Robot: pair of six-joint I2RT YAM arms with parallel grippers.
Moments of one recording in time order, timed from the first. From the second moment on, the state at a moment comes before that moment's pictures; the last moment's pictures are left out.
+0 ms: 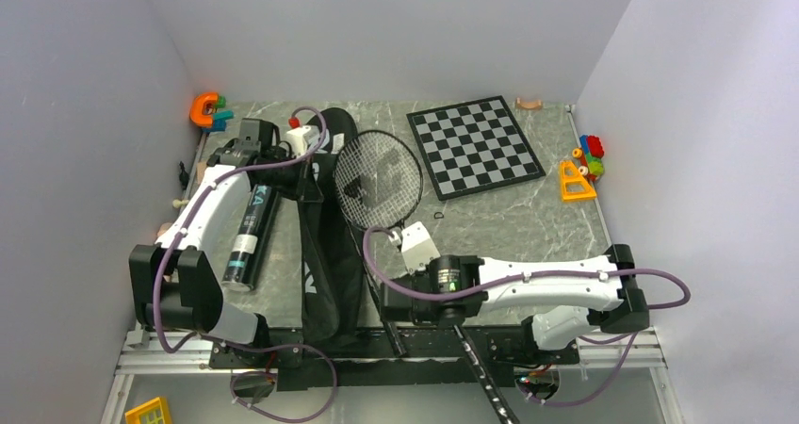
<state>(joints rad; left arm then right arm) -0.10 1.44 1.20 -0.77 0.65 0.14 1.54 1.44 1.42 -1.45 0.62 1.02</state>
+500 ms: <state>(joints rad) -0.16 1.48 1.24 -0.76 0.61 0.14 1.70 1.53 1.33 -1.42 0.52 1.06</state>
